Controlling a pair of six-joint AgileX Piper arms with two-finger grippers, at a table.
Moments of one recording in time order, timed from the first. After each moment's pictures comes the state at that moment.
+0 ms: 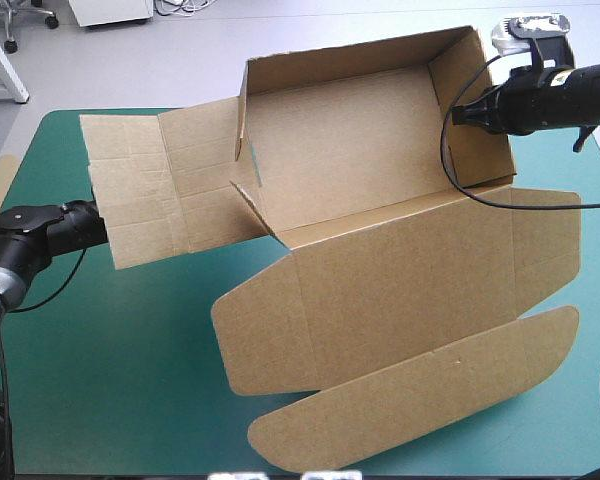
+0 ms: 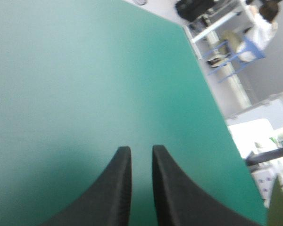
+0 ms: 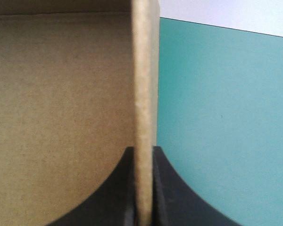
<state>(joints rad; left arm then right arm) 0.16 1.46 -1.03 -1.37 1.02 0.93 -0.01 1.60 -1.98 0.47 1.24 -0.30</state>
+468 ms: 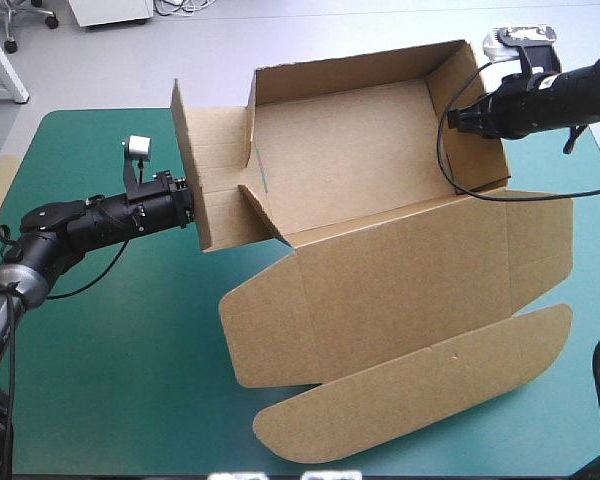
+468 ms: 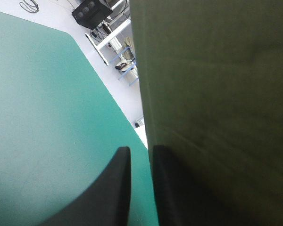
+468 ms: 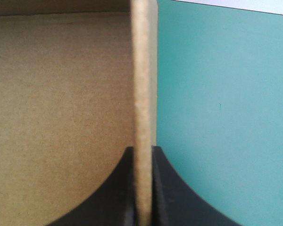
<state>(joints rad) 0.03 1.46 -1.03 -1.66 1.18 1.02 -0.01 1.66 -1.98 0.46 1.24 -0.30</state>
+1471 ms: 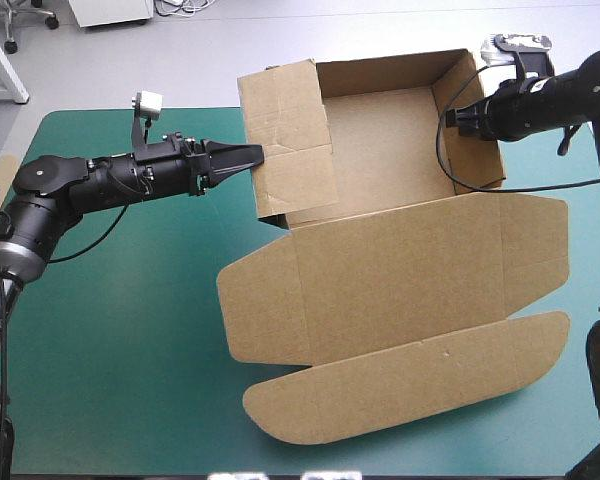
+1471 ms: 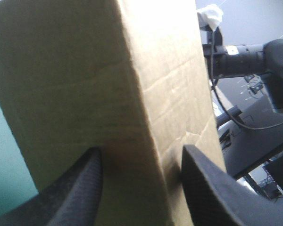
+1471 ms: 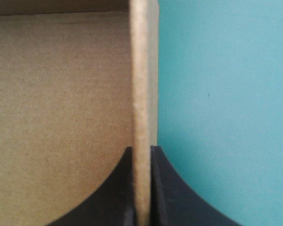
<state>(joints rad) -0.07 1.46 -1.31 -1.48 1.10 0.79 -0.01 1.71 -1.98 0.42 1.22 -0.24</state>
